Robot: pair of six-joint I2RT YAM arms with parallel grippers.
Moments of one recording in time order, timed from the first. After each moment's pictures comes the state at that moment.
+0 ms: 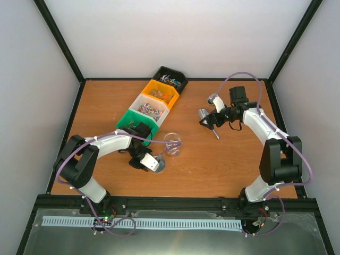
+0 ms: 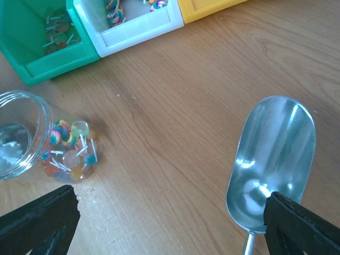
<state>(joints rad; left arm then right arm) -0.56 1.60 0.85 -0.80 0.38 1.53 0.14 1.61 1.20 -0.61 -0.64 -0.44</state>
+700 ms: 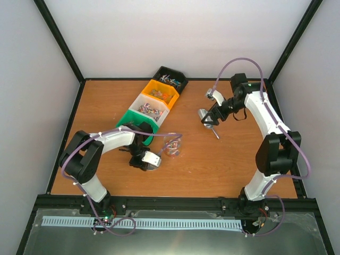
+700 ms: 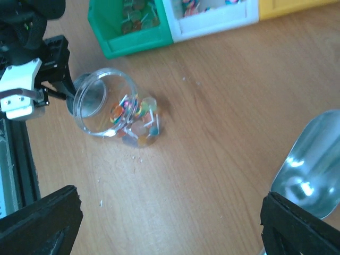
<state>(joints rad) -0.57 1.66 0.92 -0.94 0.30 1.28 0.14 1.72 1.58 -1.19 -0.74 -0.72</state>
